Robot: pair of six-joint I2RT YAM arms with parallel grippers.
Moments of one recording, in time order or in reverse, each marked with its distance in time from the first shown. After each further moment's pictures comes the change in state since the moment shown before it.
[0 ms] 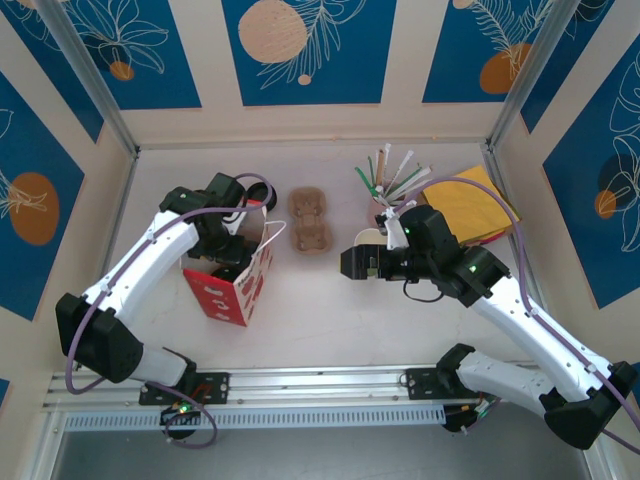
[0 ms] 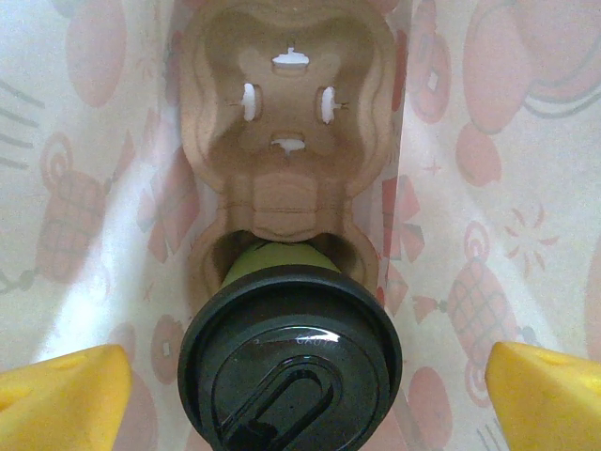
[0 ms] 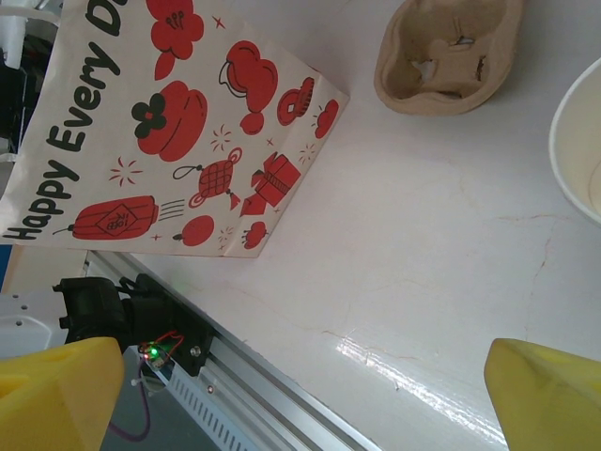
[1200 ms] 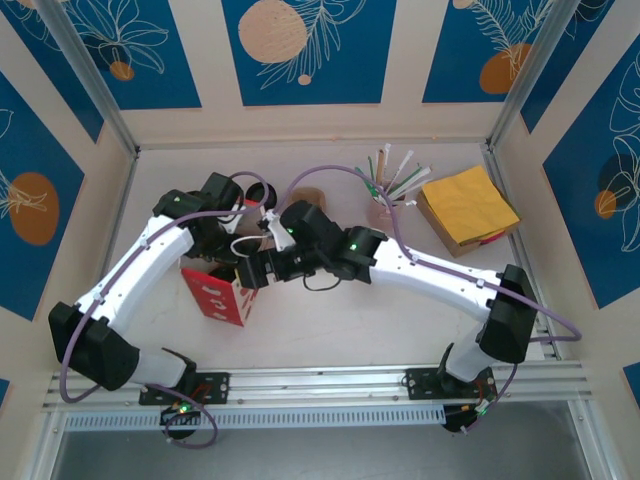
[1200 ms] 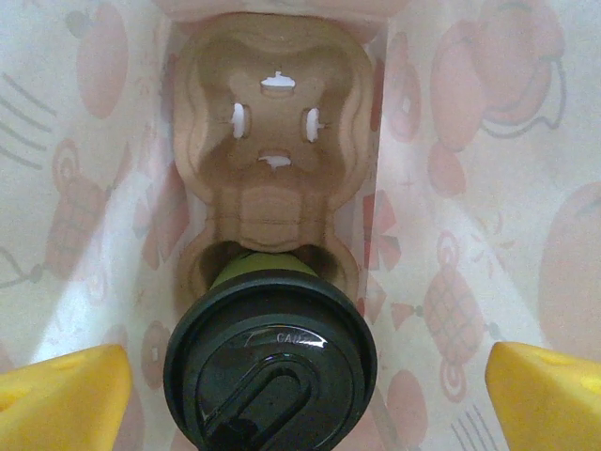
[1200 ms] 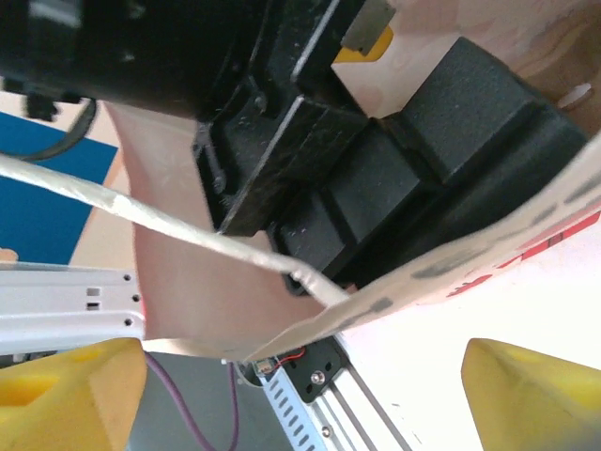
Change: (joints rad) left arm 0.000 -0.043 -0.010 0.026 0.008 -0.001; right arm 0.379 0.613 0.352 0.334 -0.044 0.057
